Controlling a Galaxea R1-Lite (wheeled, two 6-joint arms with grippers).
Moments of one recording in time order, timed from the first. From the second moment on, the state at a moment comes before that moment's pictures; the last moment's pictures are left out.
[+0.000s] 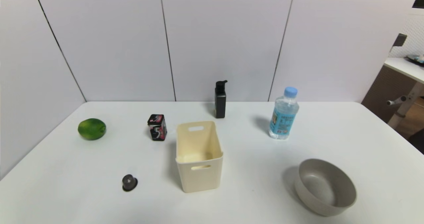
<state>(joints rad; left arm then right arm) -0.01 0.00 0.00 0.00 0.03 -0.03 0.22 0.98 -1.06 -0.07 0.05 0.01</state>
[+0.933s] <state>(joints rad) -0.01 0.00 0.00 0.00 0.03 -0.04 0.53 1.78 -1.75 0.04 0.26 -0.05</state>
